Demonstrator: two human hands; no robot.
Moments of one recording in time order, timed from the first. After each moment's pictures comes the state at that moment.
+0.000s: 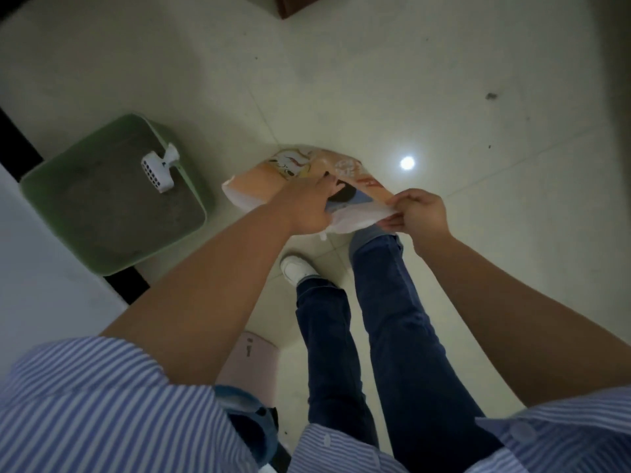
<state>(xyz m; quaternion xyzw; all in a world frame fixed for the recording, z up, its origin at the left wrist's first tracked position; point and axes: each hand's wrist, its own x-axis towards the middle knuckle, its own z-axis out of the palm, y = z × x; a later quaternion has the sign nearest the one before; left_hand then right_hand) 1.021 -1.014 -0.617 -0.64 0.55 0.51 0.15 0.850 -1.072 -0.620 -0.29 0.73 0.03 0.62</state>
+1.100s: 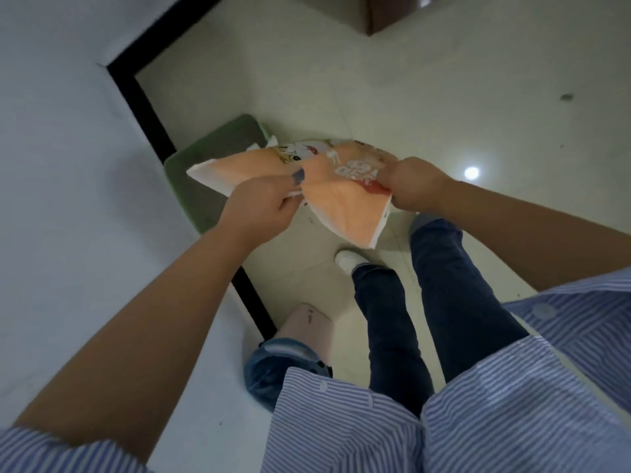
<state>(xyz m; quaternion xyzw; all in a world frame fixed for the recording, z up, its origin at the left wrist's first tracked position) 1.115 -0.918 -0.428 -0.79 0.51 0.34 0.04 0.949 -1.057 -0.502 -0.88 0.15 0.30 0.34</state>
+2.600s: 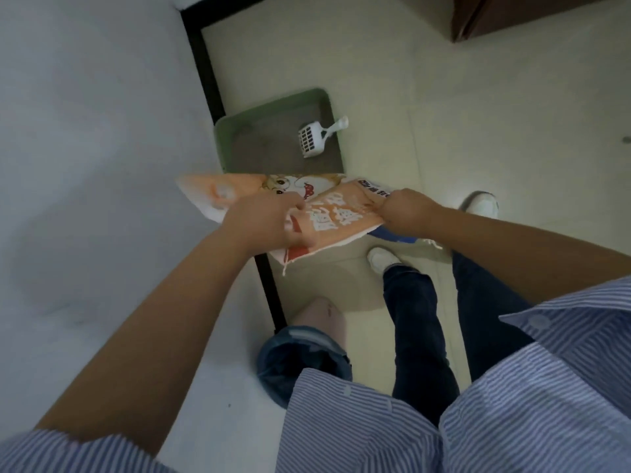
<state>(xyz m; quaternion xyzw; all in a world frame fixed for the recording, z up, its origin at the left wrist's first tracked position) 1.193 -0.761 -0.381 -0.78 0.36 0.46 0.21 1.048 -0.889 -0.512 -0.89 0.07 0.34 0.30</state>
